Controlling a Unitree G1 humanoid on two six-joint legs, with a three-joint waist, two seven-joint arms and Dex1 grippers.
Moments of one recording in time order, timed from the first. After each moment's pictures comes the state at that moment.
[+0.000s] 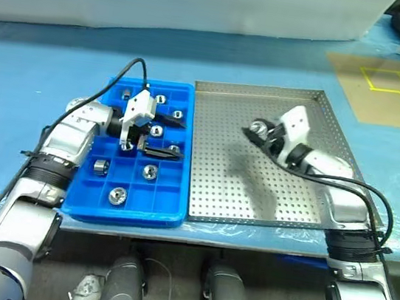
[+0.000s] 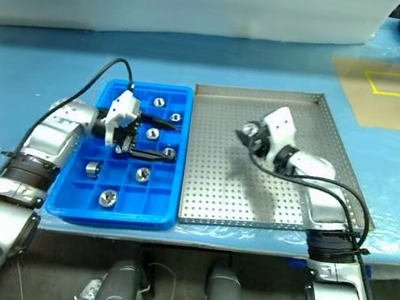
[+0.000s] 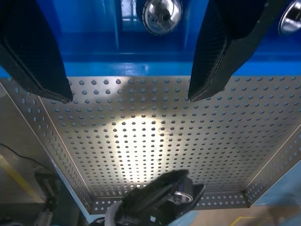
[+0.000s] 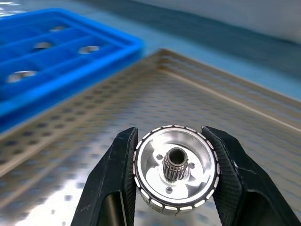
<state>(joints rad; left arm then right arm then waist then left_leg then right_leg) -0.62 0.57 -0.09 0.23 -0.33 0.16 -1.39 -0.50 -0.48 0.11 -0.04 0.26 0.44 0.77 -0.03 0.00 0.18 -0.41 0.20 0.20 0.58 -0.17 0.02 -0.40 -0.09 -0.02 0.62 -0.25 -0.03</state>
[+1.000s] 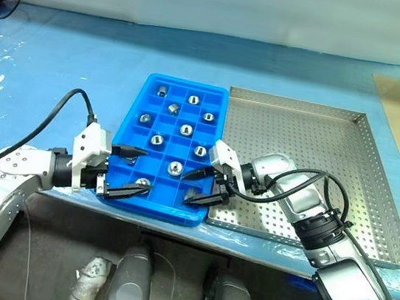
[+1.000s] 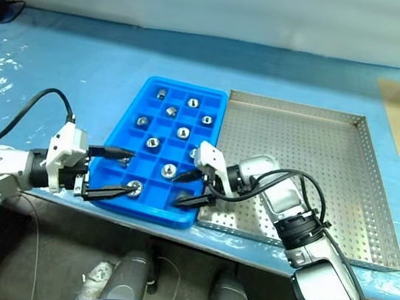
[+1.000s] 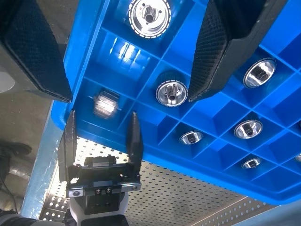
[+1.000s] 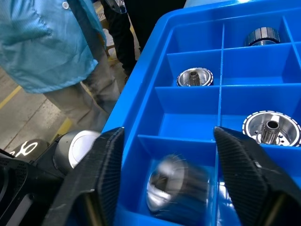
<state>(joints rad) -0.07 0.78 0.15 -0.44 -0.55 0.48 -1.09 -0.62 -0.44 0.42 0.08 0.29 0.46 1.32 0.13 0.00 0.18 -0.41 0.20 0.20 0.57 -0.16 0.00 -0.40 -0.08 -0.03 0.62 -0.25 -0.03</state>
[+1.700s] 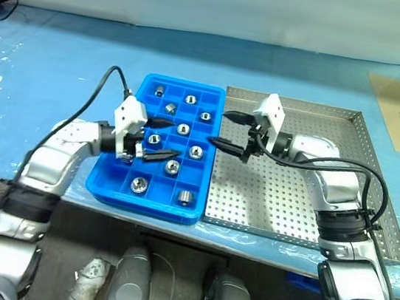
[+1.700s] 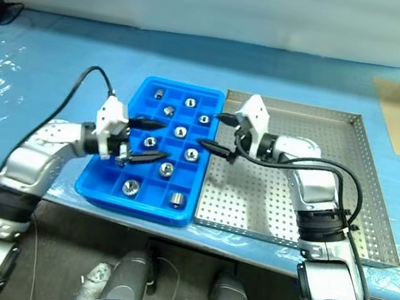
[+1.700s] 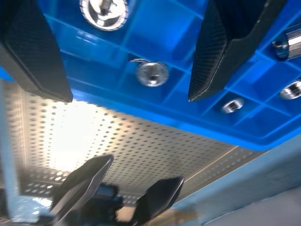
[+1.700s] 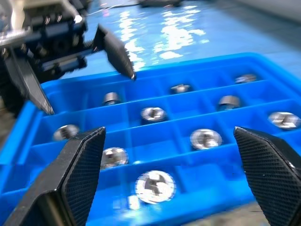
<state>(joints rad) -0.50 0.52 -0.06 0.10 -0.36 0.22 -1.05 -0.59 -0.45 0.07 0.01 0.31 0.50 0.91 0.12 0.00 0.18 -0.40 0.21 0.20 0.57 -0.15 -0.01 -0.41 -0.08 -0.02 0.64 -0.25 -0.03</state>
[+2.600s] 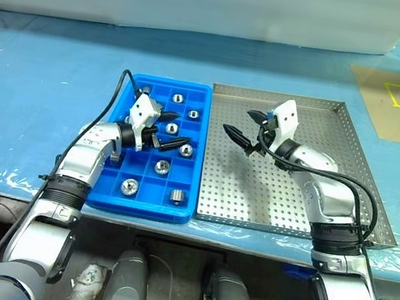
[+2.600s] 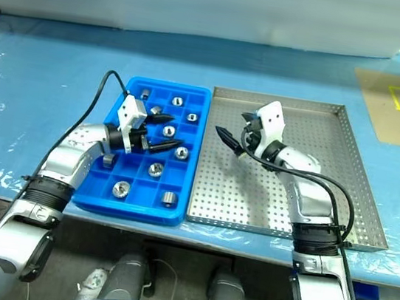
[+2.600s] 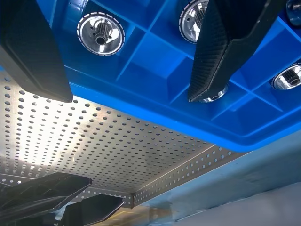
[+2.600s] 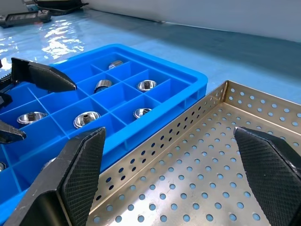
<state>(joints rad) -0.58 0.39 -0.05 0.35 -0.27 0.08 -0.99 -0.53 -0.38 0.00 0.01 0.28 0.48 0.66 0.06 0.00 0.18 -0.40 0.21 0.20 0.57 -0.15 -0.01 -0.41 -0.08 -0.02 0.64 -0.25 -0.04</state>
